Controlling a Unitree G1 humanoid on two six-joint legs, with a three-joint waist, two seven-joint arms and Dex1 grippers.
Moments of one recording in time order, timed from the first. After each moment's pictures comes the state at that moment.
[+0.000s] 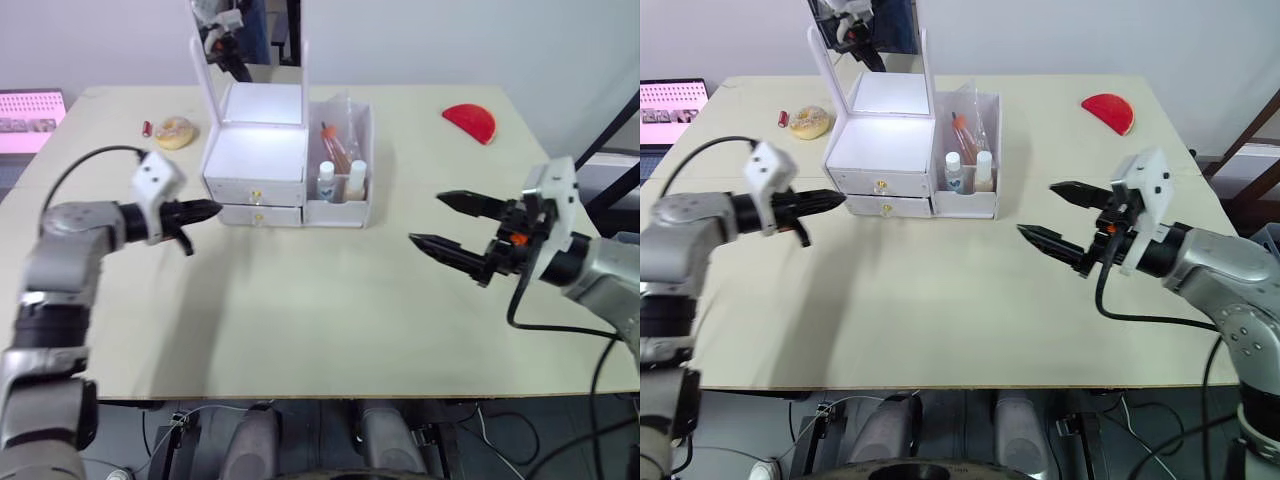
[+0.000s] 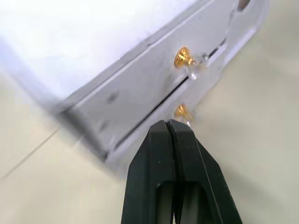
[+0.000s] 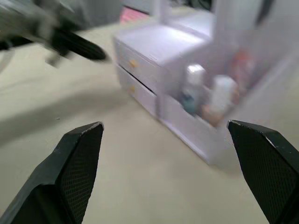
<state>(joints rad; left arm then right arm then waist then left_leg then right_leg) -0.50 0.81 0.16 0.10 -0.31 0.50 -1.05 -0.20 -0.90 -0.34 -0.52 0.89 0.75 0.68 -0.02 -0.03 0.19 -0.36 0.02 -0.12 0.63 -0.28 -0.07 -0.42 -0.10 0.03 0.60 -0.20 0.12</state>
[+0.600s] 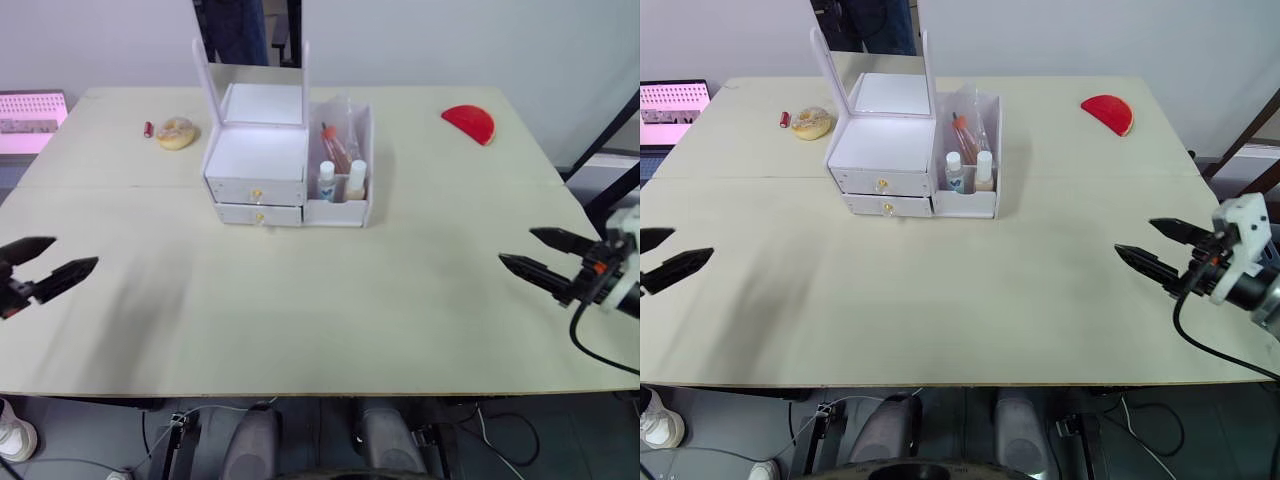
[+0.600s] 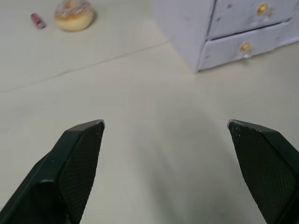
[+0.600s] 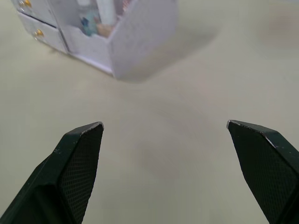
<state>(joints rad) 0.12 0.91 0.82 -0.08 -0.51 0.64 -1.04 0.06 -0.93 -0.55 -0.12 0.68 0.53 0.95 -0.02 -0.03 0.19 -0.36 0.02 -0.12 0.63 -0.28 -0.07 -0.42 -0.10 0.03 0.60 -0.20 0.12</state>
